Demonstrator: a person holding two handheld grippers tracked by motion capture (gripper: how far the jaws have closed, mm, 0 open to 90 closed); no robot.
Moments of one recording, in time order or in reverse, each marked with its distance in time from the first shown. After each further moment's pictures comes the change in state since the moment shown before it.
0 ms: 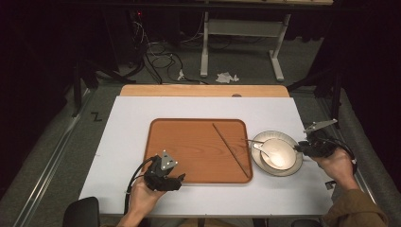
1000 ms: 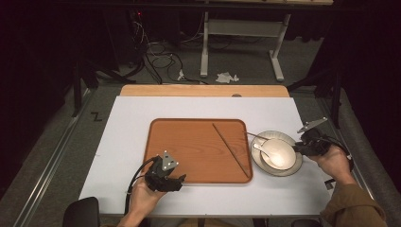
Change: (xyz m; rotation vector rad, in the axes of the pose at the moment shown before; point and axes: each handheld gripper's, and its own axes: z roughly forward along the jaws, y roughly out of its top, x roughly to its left) left arm -0.002 -0.001 0.002 0.008 -0.006 0.005; right arm 0.000 0.008 0.014 0.071 0.000 -0.070
